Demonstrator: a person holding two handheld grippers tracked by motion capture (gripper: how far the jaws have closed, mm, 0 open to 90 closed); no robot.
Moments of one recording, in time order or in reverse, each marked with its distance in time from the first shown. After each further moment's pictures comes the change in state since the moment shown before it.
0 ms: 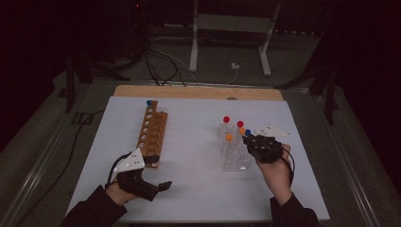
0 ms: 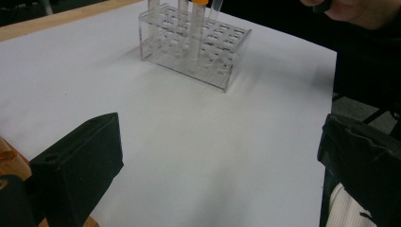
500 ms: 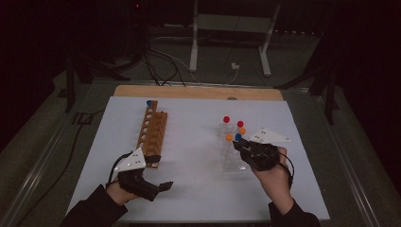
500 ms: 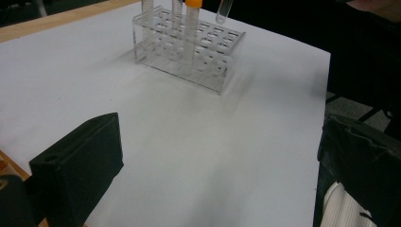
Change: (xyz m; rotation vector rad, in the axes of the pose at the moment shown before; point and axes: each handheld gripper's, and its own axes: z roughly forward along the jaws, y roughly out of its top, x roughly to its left) left arm -0.003 0.005 0.001 0.003 -0.024 0.006; right arm 0.035 0.014 -0.029 -0.045 0.146 -0.069
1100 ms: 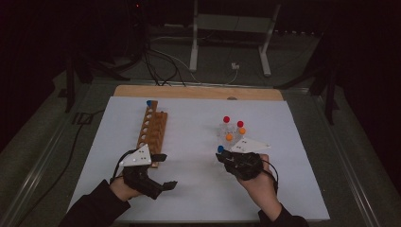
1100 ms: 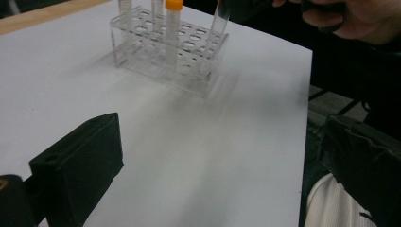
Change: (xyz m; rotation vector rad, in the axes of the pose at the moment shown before) left arm 0.001 0.016 0.010 0.030 -0.069 0.017; right arm 0.033 -0.011 0.022 0.055 0.138 -0.041
